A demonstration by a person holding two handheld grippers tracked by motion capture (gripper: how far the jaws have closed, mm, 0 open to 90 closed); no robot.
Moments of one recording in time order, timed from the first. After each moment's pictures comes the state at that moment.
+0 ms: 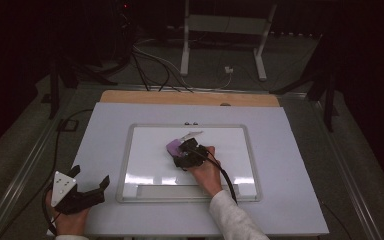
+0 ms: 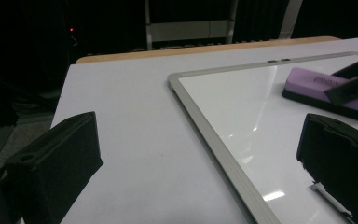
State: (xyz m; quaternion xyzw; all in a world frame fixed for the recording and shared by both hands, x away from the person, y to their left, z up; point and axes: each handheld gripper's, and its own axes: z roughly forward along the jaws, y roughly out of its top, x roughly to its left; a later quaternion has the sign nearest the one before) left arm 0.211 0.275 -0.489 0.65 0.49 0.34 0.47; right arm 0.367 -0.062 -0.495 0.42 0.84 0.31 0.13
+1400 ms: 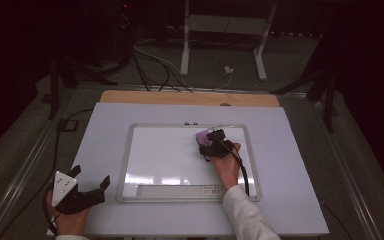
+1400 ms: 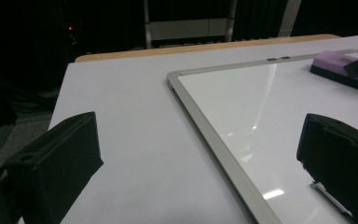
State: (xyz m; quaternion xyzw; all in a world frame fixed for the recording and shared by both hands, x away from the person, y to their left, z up) left arm 0.212 0.274 -0.490 0.66 0.48 0.34 0.47; right arm 0.390 -0.133 -0.495 0.55 0.77 0.29 0.16
